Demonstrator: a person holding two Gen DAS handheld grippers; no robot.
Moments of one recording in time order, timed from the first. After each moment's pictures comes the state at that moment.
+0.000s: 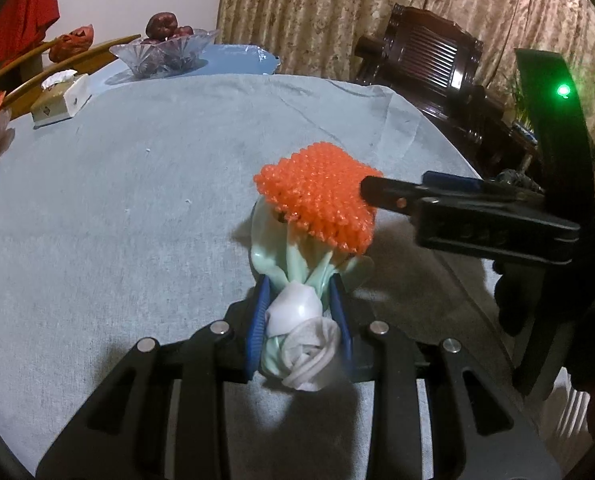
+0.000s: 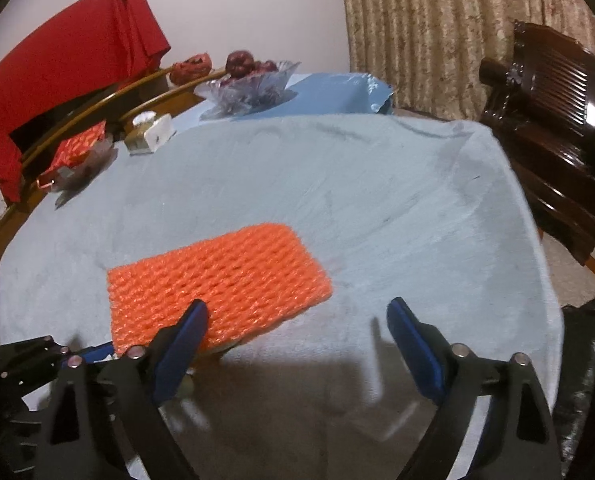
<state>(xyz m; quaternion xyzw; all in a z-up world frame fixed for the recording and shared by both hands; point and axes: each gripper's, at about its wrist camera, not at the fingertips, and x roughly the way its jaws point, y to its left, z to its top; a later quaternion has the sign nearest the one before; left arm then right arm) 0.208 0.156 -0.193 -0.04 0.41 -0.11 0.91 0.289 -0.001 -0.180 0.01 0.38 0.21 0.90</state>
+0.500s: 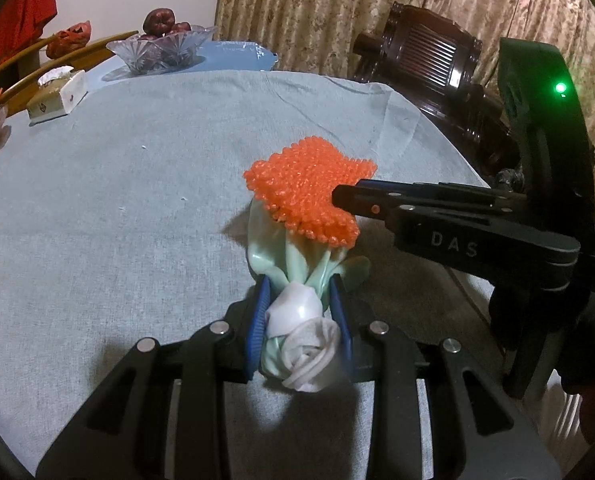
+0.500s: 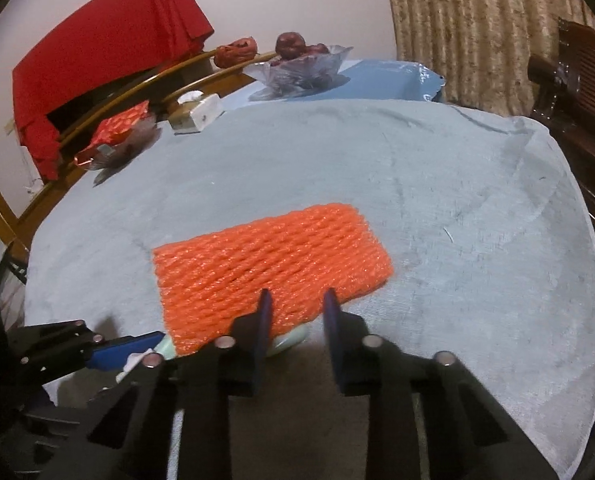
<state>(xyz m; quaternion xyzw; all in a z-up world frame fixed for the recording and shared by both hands) 0.214 0.159 -0.194 -0.04 0.41 -0.11 0.90 0.284 0.019 -0.183 0.00 0.39 0.29 0.87</state>
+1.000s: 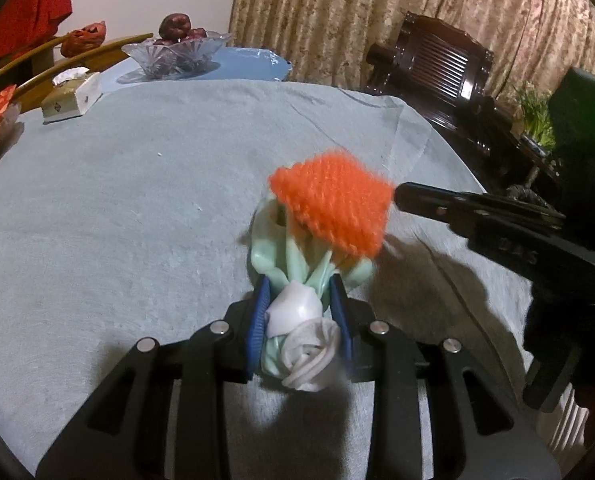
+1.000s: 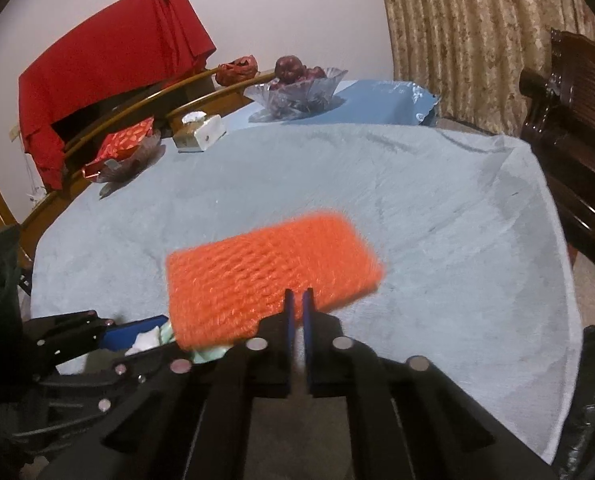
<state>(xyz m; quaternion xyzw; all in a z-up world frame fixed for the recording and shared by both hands) 0.214 0.160 -0.186 -0.05 0.40 -0.08 0.91 0.268 -0.004 -0.158 0.01 0.36 0.28 0.89</state>
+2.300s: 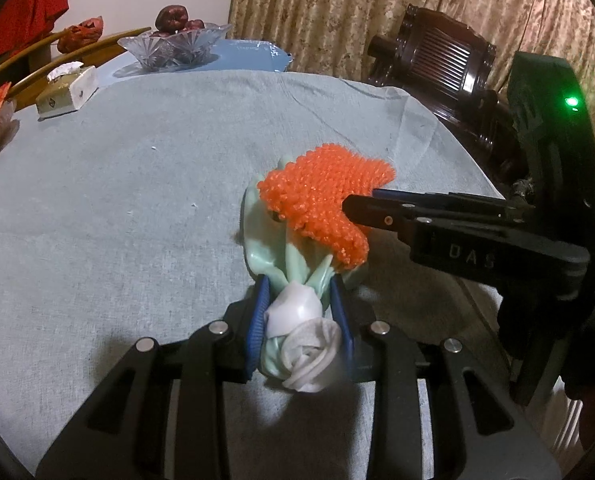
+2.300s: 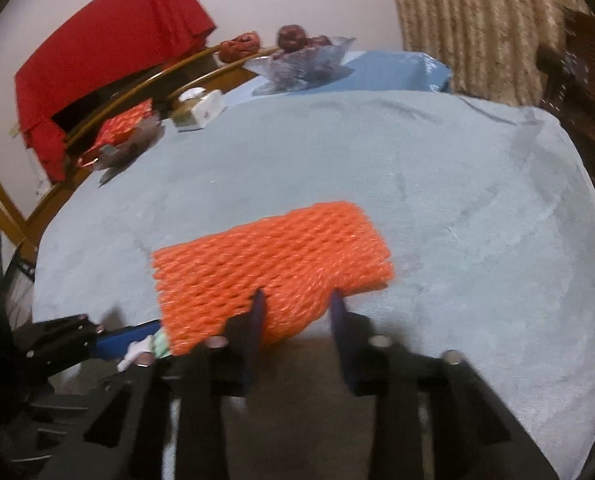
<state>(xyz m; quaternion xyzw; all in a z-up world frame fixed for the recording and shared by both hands) 0.226 0.161 -0.195 -0.05 0.41 -0.09 0.91 0.294 0.016 -0.185 0.00 0.40 0.31 0.86</state>
